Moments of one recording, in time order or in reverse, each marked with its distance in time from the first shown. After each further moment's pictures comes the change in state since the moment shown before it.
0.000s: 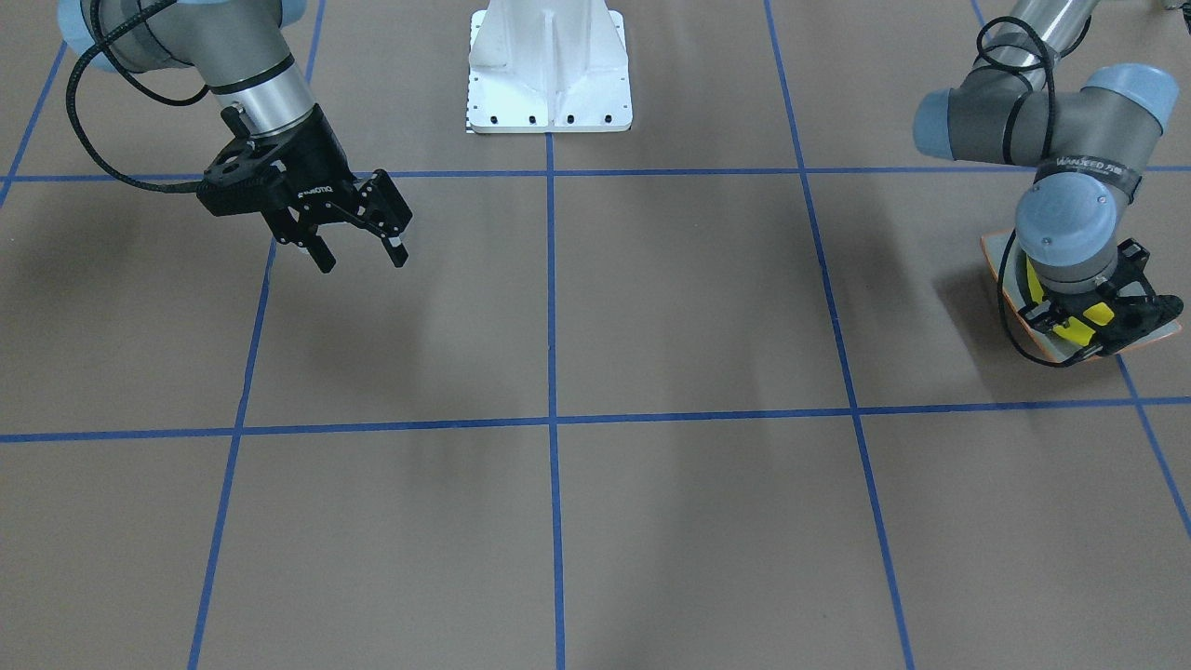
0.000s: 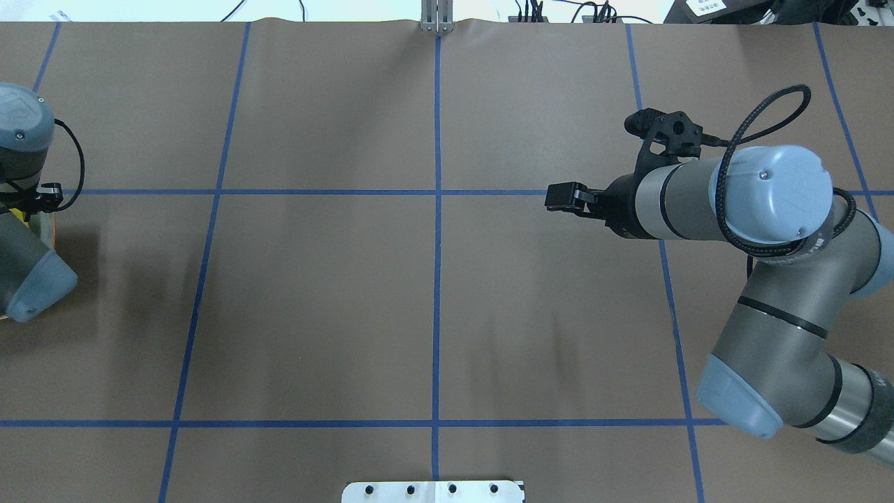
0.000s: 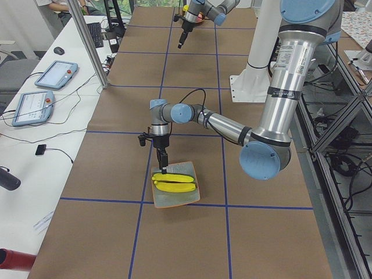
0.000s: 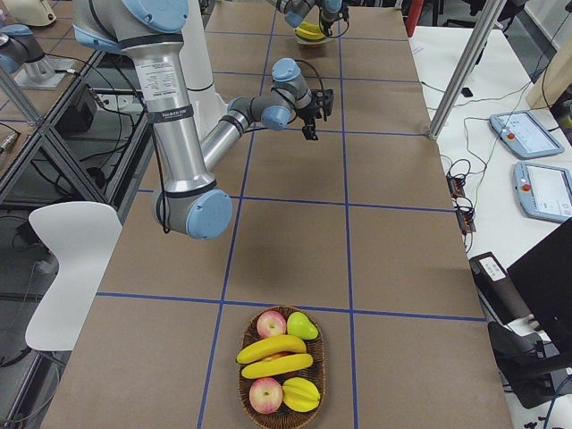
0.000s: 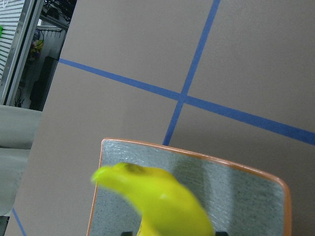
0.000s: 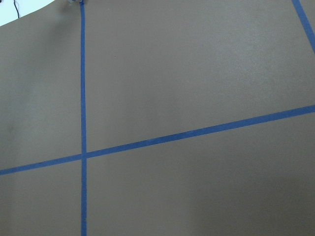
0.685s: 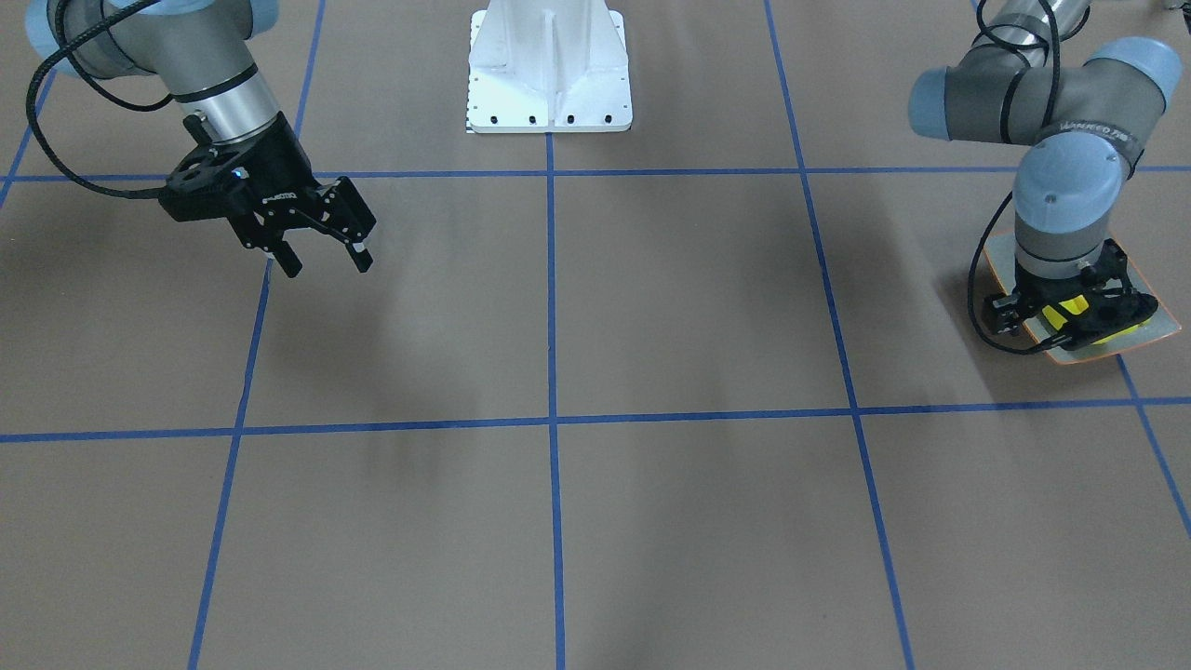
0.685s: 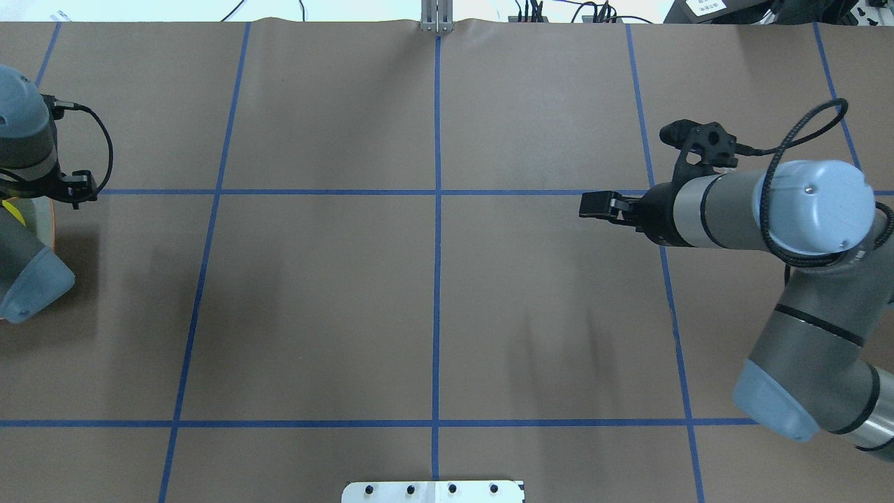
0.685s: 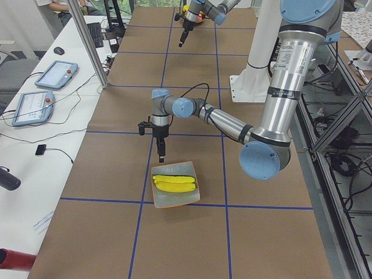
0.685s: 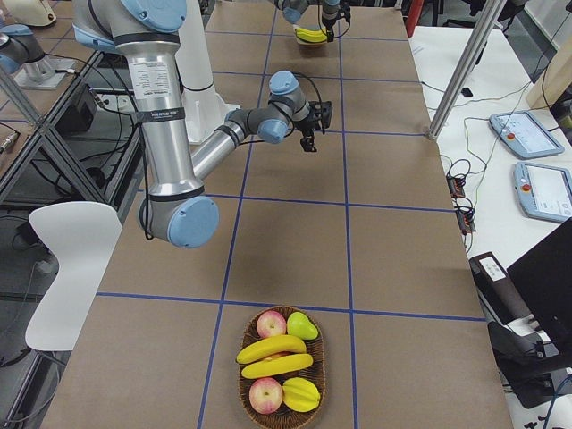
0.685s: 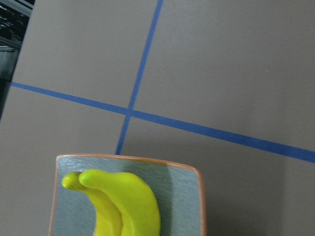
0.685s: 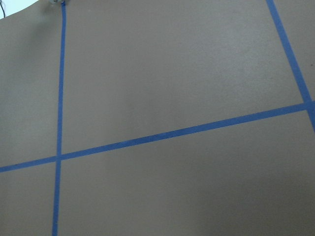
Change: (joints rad) left arm -0.002 -0.007 -0.106 -0.100 -0.134 0.083; right arm 0.036 -0.140 0.005 0.120 0.017 -0.028
